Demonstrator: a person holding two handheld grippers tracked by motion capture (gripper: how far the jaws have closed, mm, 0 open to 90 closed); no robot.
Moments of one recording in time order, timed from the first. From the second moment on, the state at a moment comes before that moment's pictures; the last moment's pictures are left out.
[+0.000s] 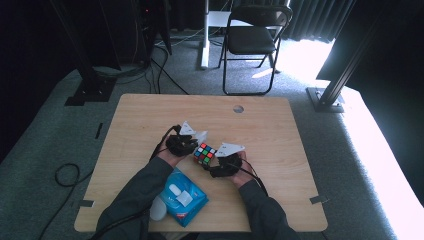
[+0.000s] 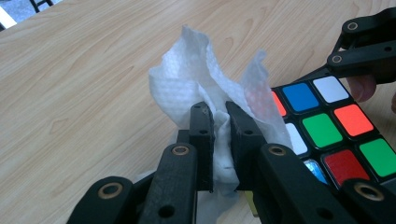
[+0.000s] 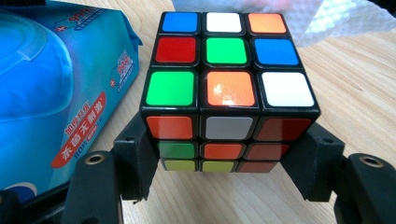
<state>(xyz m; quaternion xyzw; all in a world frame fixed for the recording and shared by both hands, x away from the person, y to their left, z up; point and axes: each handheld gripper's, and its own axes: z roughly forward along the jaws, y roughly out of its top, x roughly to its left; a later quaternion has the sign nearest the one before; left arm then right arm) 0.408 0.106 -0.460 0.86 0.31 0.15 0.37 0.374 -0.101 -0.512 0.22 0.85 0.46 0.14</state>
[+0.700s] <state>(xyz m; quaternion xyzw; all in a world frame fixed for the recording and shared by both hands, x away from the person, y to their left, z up) 0.407 0.103 -0.466 0.87 0.30 0.15 0.35 0.378 -0.111 -0.505 0.24 0.84 0.47 0.16</state>
